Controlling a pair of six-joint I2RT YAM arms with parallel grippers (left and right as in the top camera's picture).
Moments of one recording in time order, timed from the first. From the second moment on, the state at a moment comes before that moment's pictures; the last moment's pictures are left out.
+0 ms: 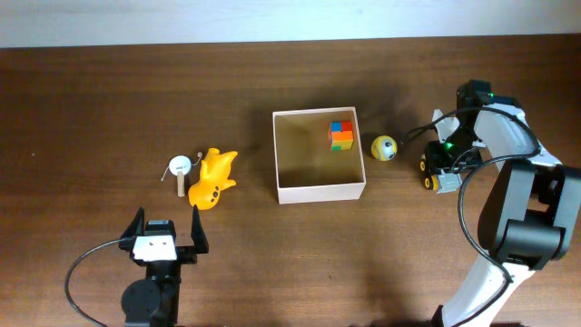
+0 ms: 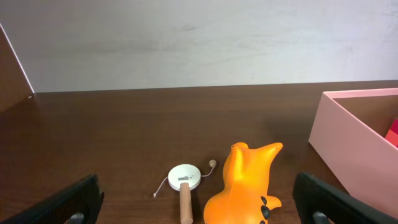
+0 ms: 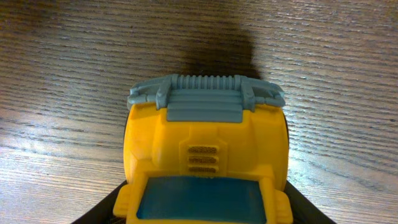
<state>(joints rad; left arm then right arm) -0.04 0.01 0.02 -0.08 -0.08 0.03 -0.20 2.07 1.50 -1.04 -0.03 -0.29</state>
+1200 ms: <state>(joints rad) -0.04 0.01 0.02 -0.08 -0.08 0.03 -0.20 2.07 1.97 -1.43 -0.48 -0.36</state>
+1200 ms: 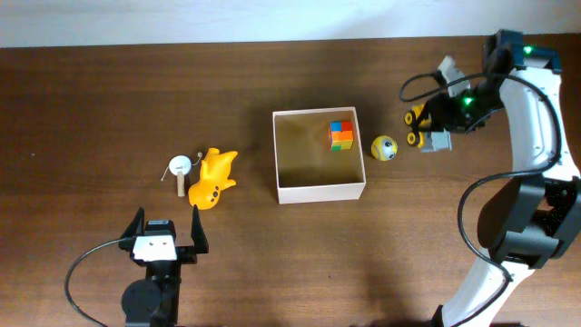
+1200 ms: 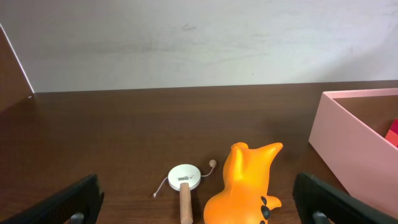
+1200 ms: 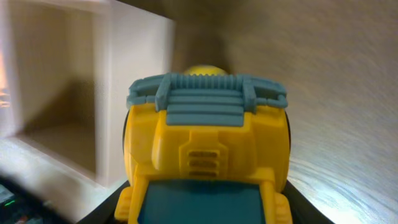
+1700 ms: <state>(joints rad) -0.04 0.01 0.02 -0.08 -0.08 0.03 -0.01 2.07 2.05 -1.47 -0.94 -0.50</state>
